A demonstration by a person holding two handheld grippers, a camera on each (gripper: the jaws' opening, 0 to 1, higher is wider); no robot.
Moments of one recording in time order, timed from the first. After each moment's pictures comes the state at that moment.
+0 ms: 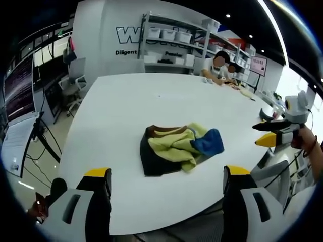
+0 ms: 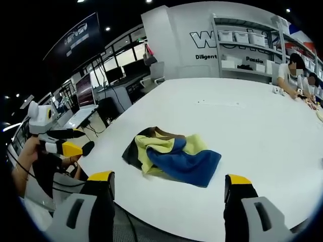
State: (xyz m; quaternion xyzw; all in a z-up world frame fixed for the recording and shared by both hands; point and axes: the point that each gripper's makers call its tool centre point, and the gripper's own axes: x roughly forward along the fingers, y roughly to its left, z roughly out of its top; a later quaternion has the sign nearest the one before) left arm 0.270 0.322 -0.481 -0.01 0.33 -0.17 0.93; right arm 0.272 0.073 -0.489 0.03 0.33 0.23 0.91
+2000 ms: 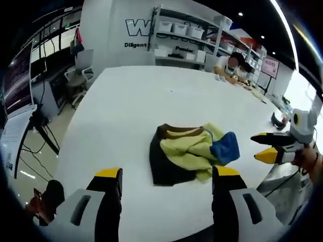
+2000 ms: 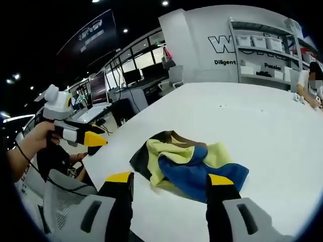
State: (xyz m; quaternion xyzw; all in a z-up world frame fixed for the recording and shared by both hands) left arm 0.322 0.332 -0.514 -0.03 0.36 -0.13 0.92; right arm 0.309 0.125 -0.523 0.03 0.30 0.31 0.90
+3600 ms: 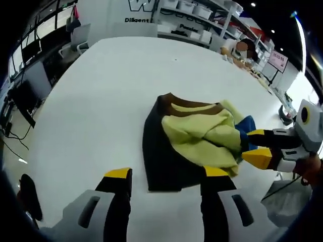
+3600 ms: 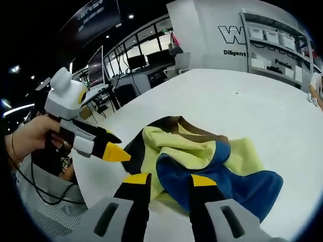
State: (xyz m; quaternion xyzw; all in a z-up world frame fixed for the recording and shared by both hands) left arm 0.357 0.312 -0.615 -0.04 0.45 -0.14 0.88; right arm 0.353 0.180 -0.592 -0.01 0.34 0.33 0.88
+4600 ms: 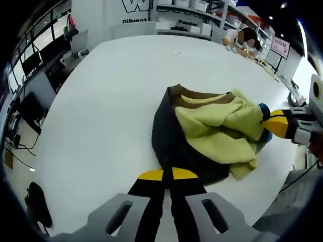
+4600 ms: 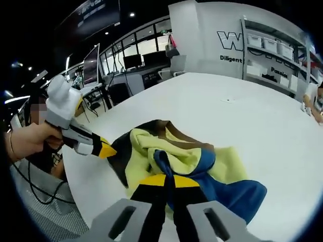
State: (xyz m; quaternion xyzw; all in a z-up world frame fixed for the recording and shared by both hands) left arm 0.360 0.327 -0.623 0.02 0.45 -0.12 0.88; right arm 0.366 0.159 -0.579 -0.04 0.32 0.30 0.90
